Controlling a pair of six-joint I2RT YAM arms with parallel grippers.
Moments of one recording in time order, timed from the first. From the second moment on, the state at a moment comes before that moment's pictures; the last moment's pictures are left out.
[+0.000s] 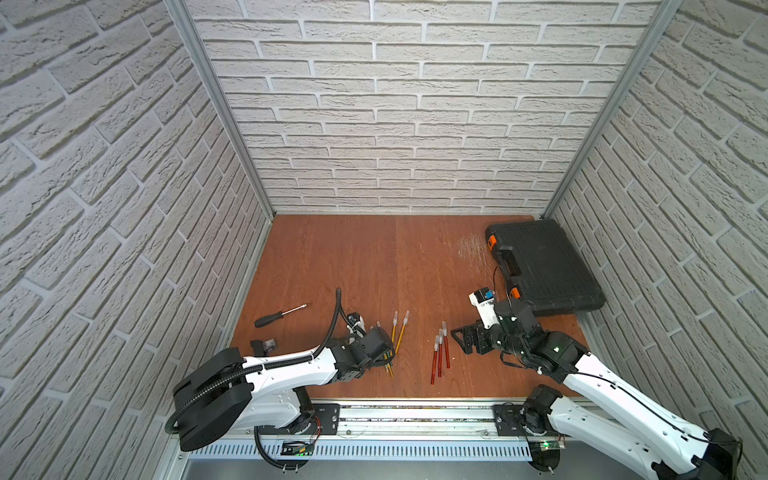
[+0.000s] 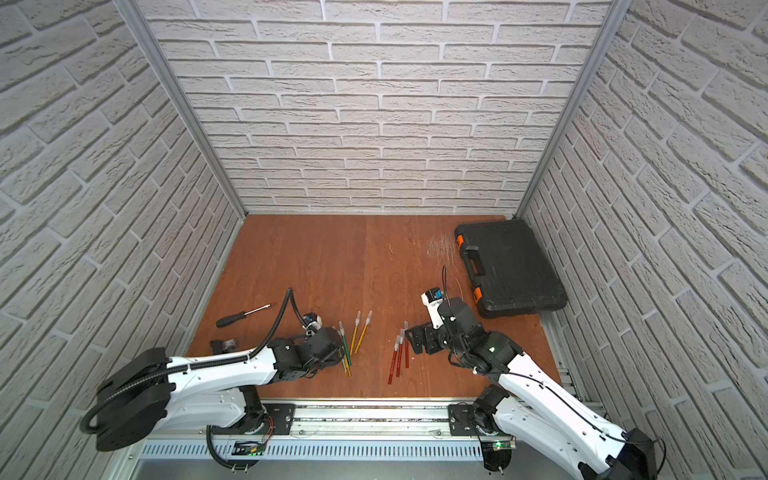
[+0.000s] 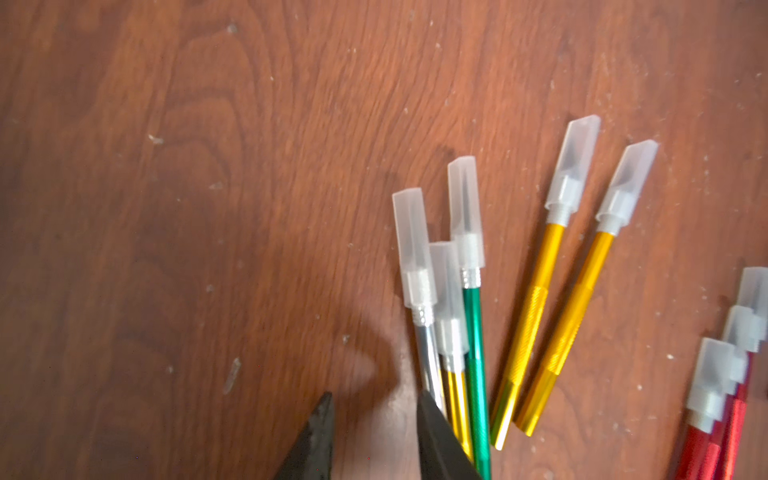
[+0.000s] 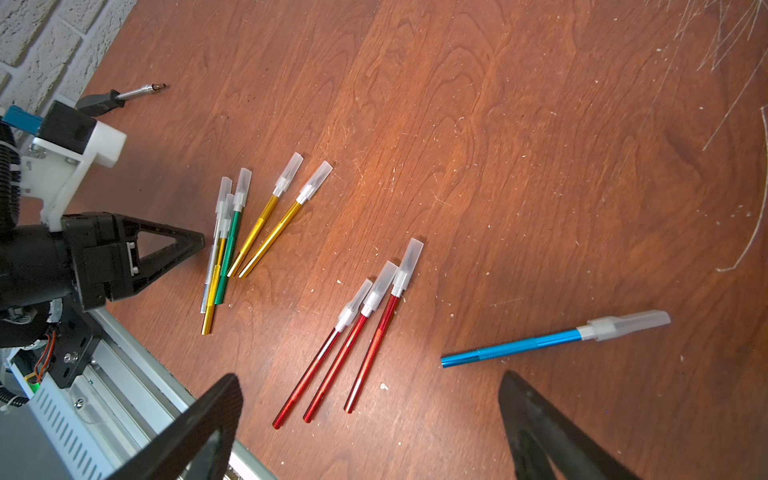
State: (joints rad) left arm -1.03 1.19 0.46 -0.39 -0.32 -1.22; right arm 0.62 0.78 0.61 -0.63 -0.04 0.39
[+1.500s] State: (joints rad) left arm -1.04 1.37 0.61 -0.43 -0.30 -1.15; right arm 0.63 0.78 0.61 -0.64 -0.02 0.39
